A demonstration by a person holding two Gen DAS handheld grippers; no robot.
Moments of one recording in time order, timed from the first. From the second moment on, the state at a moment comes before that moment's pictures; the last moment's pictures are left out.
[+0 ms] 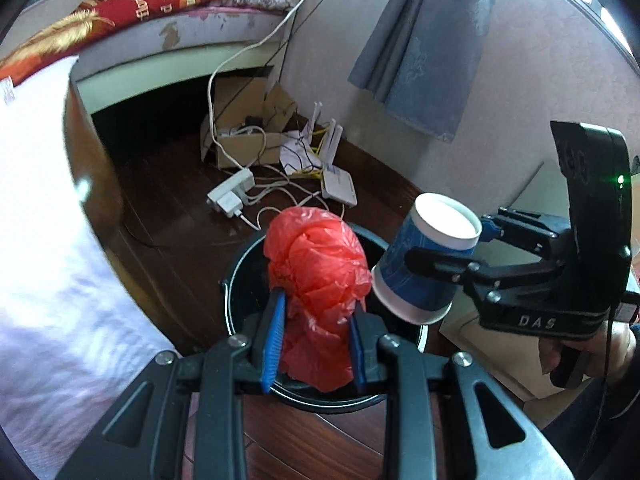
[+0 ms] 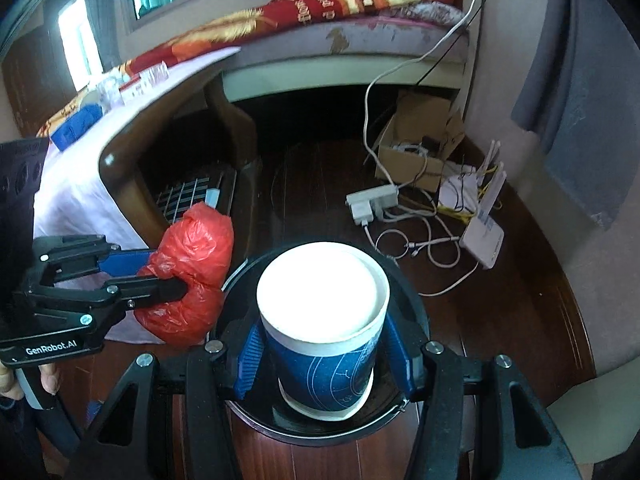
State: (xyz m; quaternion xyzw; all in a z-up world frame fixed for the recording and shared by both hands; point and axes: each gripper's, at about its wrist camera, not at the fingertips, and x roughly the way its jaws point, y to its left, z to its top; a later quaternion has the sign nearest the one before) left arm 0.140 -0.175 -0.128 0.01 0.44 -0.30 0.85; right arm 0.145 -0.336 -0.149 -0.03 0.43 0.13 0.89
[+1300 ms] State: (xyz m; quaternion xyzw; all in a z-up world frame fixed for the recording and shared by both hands) left arm 0.111 -0.128 -0.098 0.01 0.40 -0.18 0.90; right arm 0.123 -0.317 -0.110 -0.07 0.41 0.09 0.90
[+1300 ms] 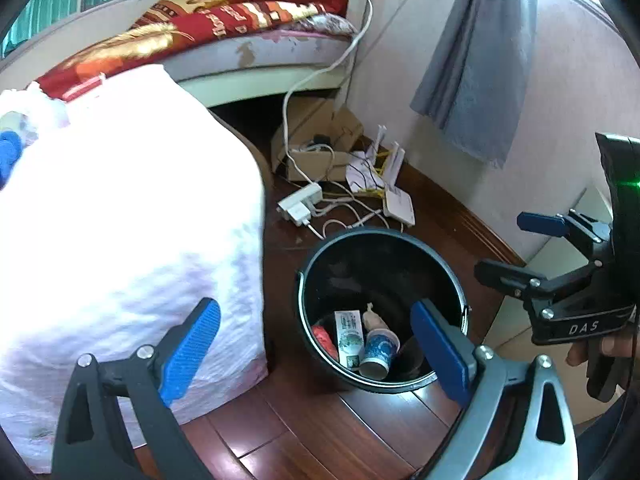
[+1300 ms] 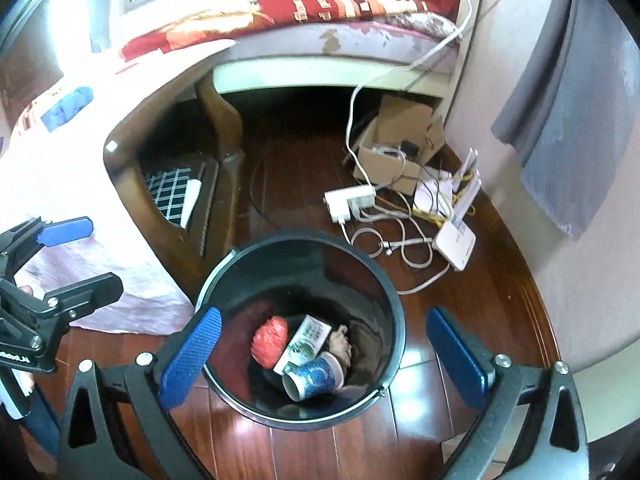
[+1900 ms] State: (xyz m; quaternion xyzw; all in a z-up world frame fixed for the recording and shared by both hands) left arm 0.085 -0.071 -0.048 0.00 0.35 -0.13 0.93; right arm 0.106 -0.264 -0.051 -0.09 0.35 0.14 0.92
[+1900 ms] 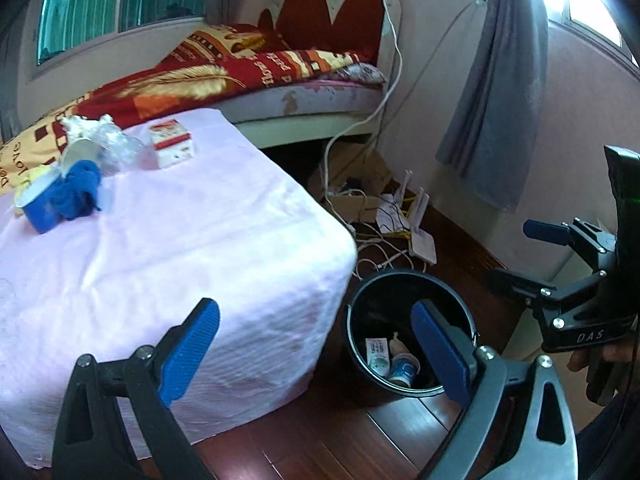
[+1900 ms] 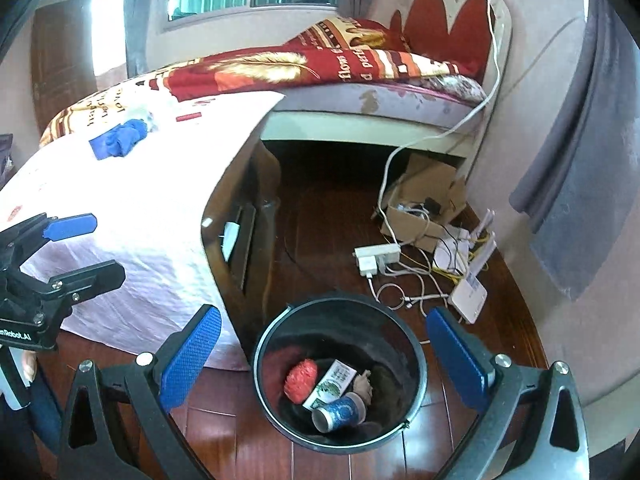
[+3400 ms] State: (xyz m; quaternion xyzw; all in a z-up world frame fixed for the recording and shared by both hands) left arm 0.206 0.190 -0.045 -0.09 0.33 0.09 0.94; right arm 0.293 -0.012 -0.014 -0.09 0.34 0.22 0.91
